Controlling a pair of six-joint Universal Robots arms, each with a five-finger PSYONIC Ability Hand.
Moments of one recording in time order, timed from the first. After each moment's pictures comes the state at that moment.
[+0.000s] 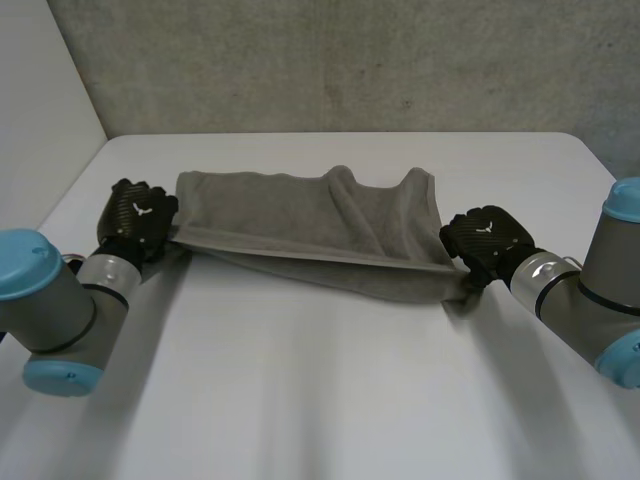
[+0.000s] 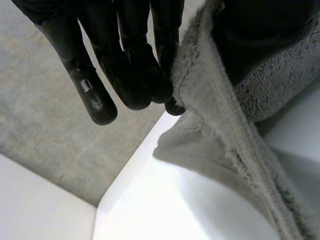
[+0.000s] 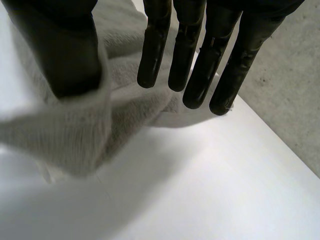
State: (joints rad) left arm 4.52 -2.08 -1.75 3.84 -1.42 3.76; right arm 1.80 -1.05 1.53 -0.13 1.23 2.57; left_hand 1.32 1.35 1.35 1.36 1.15; right_hand 0.74 0.74 0.74 0.74 0.54
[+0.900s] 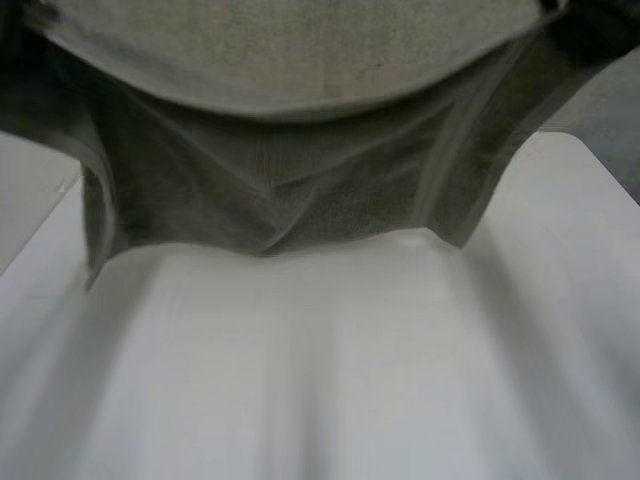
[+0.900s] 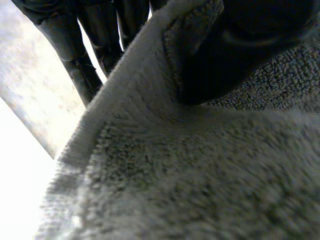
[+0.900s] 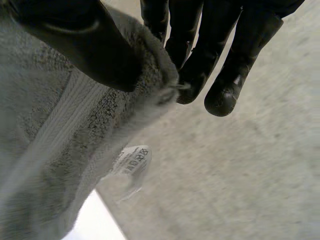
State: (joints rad) left arm 4.56 -1.42 -1.55 3.43 -1.40 3.52; right arm 1.76 -1.54 1.08 0.29 1.20 2.68; left_hand 1.32 1.35 1.35 1.36 1.15; right_hand 1.31 1.33 1.33 1.34 1.17
